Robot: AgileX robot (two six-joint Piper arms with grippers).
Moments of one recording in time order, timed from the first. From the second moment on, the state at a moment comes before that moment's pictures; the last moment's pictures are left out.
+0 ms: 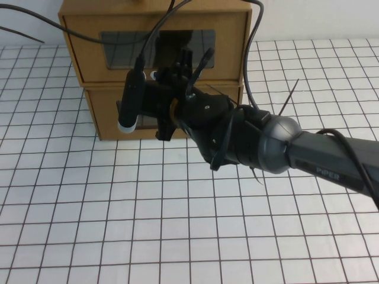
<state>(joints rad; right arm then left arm) 0.83 2.09 -1.64 -1.66 0.34 0.74 -0.21 2.16 -2.53 -0.50 1.23 0.47</state>
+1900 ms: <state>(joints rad) 0.90 2.11 -1.66 -1.64 0.57 0.53 -0.21 2.16 -2.53 -0.50 1.24 0.45</state>
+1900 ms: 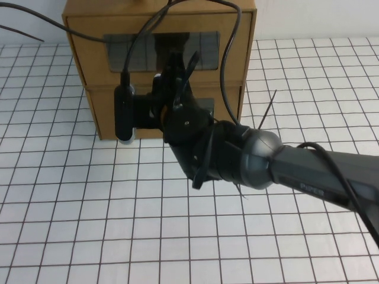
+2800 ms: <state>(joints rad) 1.28 1.68 -1.18 -1.39 0.82 0.57 -0.21 2.16 -2.53 -0.50 1.24 0.42</state>
